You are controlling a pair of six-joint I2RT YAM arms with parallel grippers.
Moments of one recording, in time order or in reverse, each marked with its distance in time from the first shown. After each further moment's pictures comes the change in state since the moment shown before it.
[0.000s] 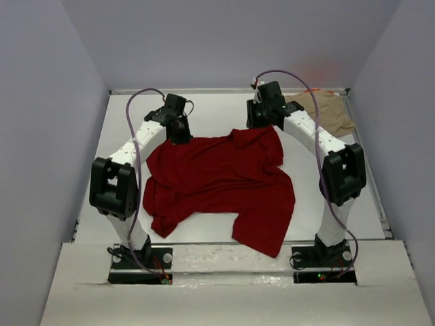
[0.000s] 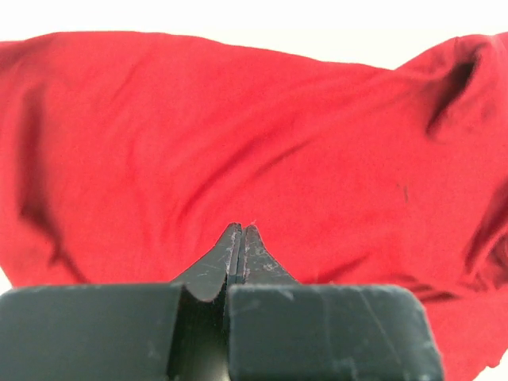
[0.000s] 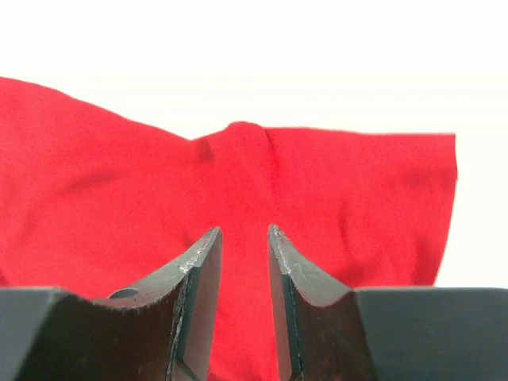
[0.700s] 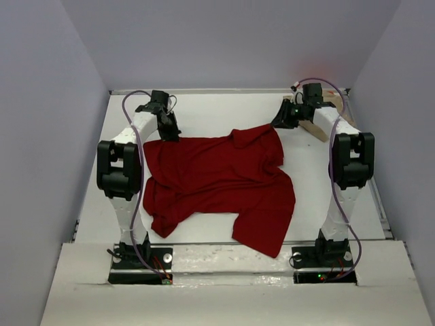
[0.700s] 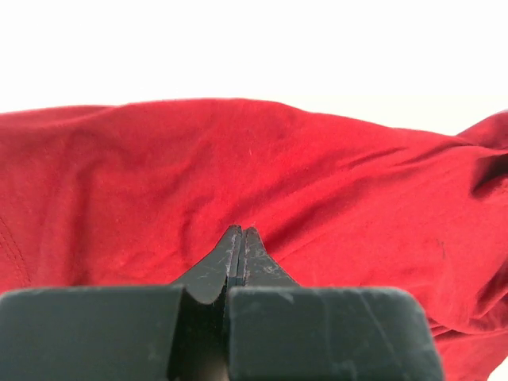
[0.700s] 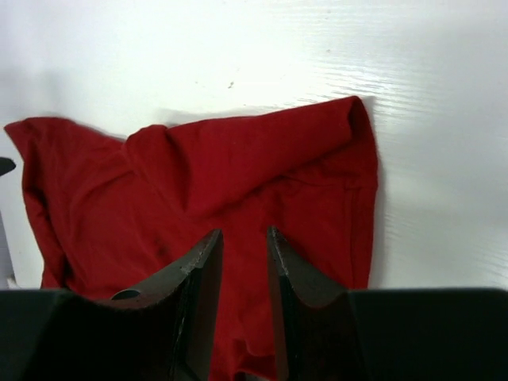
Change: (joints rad) left arm 0.182 0.257 0.148 0.006 0.173 0.062; right arm -0.373 0.199 0.028 0.062 -0.512 0.103
